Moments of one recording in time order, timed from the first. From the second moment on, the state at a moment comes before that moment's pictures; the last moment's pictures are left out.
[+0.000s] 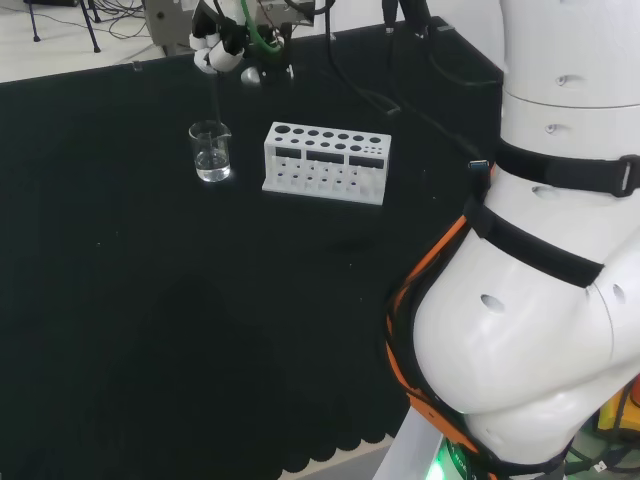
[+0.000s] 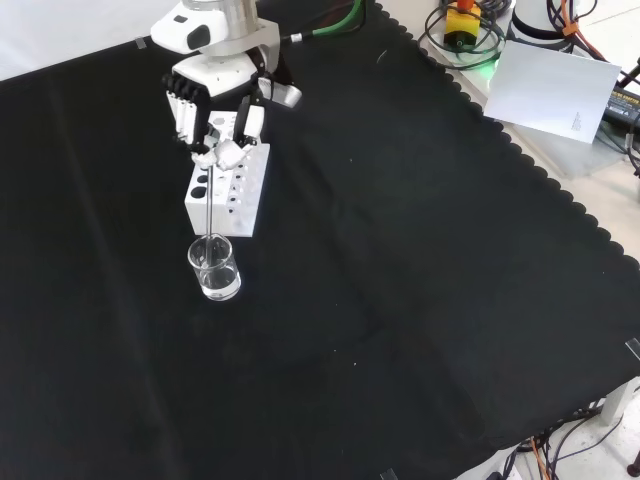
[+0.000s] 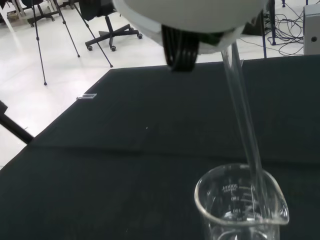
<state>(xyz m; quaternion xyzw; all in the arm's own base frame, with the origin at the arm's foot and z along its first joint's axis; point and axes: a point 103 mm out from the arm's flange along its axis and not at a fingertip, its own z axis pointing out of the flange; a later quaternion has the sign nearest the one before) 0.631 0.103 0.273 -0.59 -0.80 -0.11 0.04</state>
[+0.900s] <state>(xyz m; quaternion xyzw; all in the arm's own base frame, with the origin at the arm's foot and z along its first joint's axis) 0.637 0.150 0.274 -0.56 -0.82 -0.12 0.04</state>
